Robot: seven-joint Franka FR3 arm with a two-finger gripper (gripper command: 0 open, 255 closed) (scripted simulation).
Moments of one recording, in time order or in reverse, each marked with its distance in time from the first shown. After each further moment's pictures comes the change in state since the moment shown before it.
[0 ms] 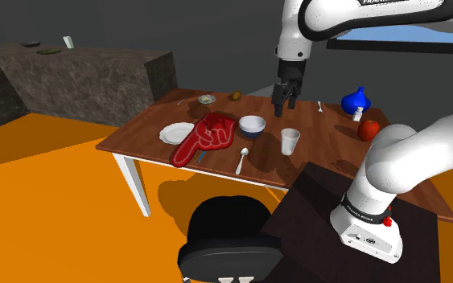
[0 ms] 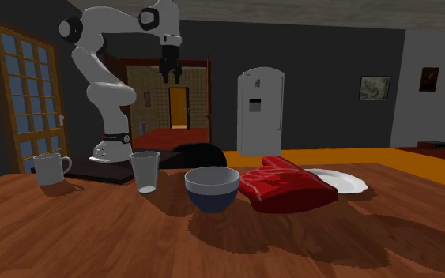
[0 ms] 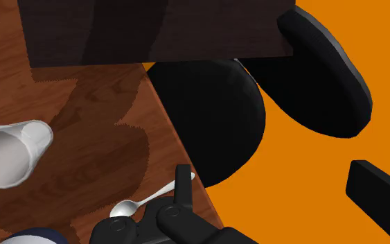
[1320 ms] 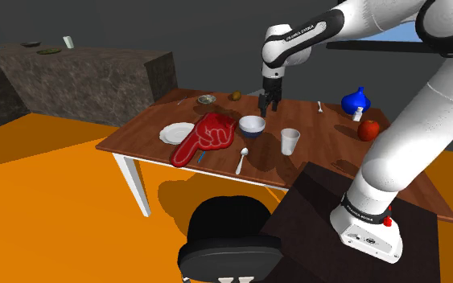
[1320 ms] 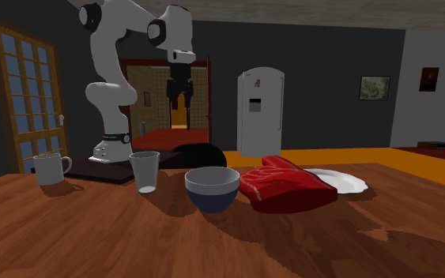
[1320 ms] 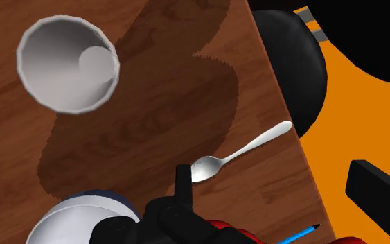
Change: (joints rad) arm -0.100 0.548 -0.219 0.163 -0.079 0.361 -0.298
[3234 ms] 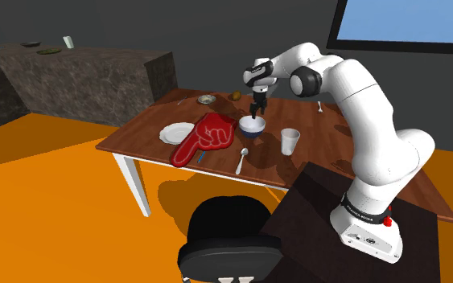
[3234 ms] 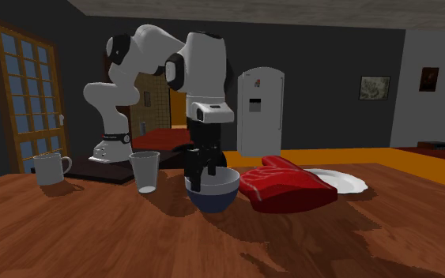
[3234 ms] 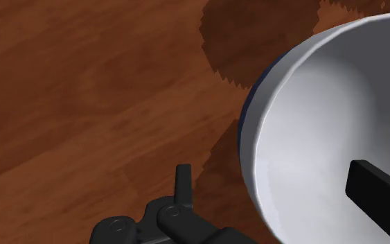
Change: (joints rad) arm -0.283 1.096 -0.044 1.101 0.202 -0.049 -0.320
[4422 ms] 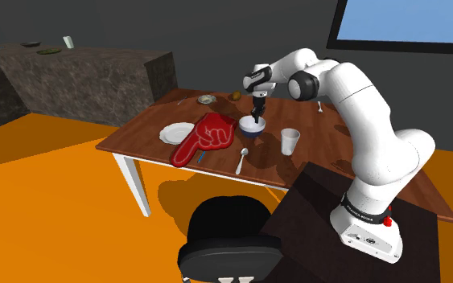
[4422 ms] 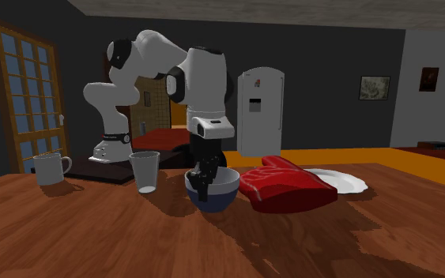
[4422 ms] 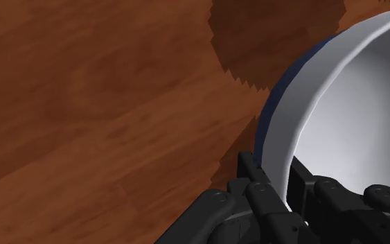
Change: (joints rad) arm -0.007 0.054 0.007 0.018 0.007 0.037 -0.004
